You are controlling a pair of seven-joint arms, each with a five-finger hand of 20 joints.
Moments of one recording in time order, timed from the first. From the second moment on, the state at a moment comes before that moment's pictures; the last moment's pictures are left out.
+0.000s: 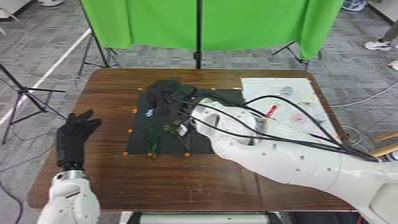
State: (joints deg) left arm 111.7 -73.8 -96.7 -104.1 60.6 14.2 15.2; right arm -40.2 -63.3 15.2 -95.2 -115.5 5.3 10.5
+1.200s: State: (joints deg) left arm 109.8 -75.0 -94.5 -104.1 64.2 10.1 14.3; right arm -48.4 -73.0 15.1 -85.0 -123.6 1.9 14.5
